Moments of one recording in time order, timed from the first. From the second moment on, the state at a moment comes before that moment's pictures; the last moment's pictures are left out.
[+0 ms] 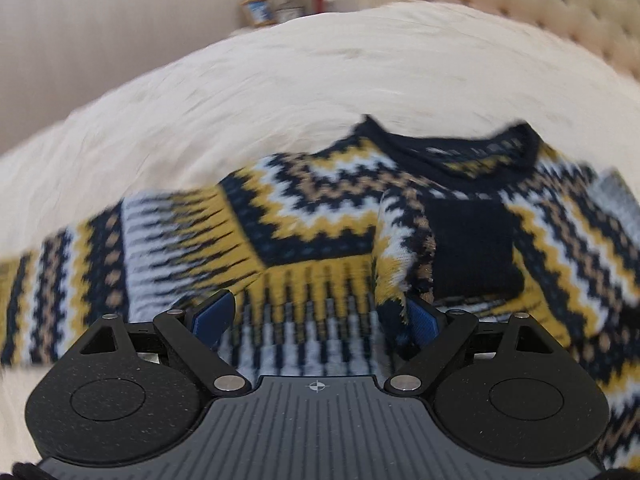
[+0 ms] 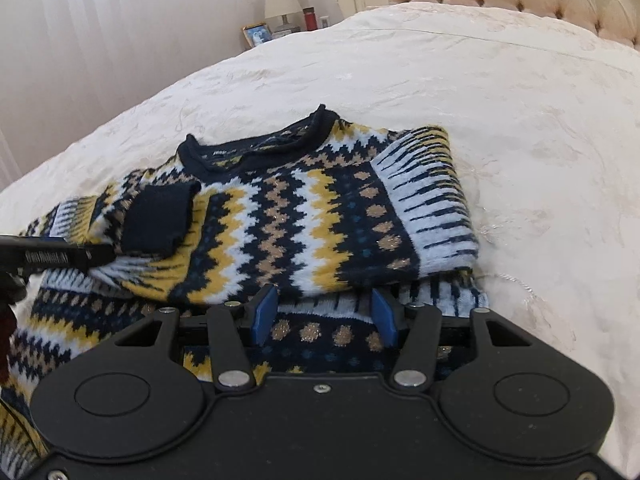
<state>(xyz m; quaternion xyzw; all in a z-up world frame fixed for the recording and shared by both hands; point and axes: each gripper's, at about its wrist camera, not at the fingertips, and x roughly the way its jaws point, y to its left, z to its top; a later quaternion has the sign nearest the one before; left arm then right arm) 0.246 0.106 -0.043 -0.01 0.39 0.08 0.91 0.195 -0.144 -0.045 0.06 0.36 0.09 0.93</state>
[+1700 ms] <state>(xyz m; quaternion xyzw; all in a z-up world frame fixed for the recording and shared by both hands) 0.232 0.131 0.005 0.02 0.26 0.19 0.95 0.231 -0.144 -0.054 0.02 0.37 0.07 0.93</state>
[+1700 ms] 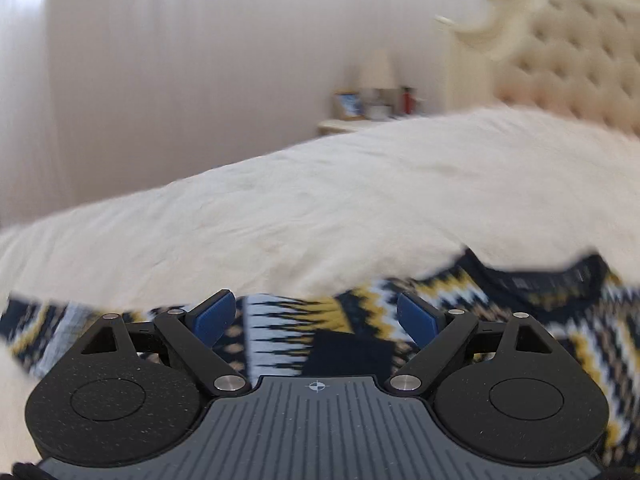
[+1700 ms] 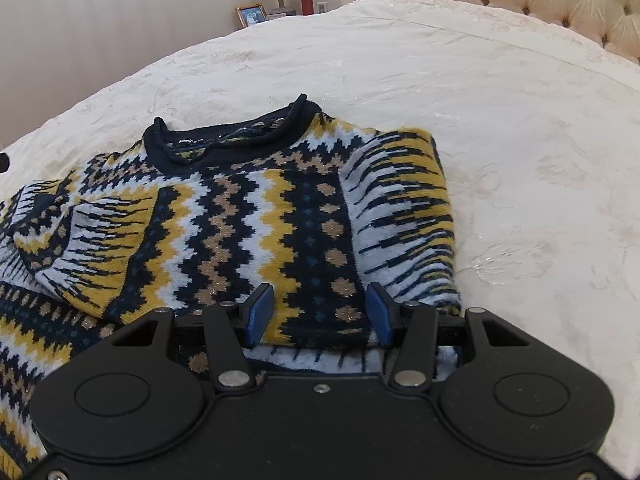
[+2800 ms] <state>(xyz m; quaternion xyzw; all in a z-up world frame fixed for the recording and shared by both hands) 0.252 0.145 -0.046 -0.08 0.43 0.14 0.89 0.305 -0.209 -0.040 0.11 0.36 0.00 0.93</state>
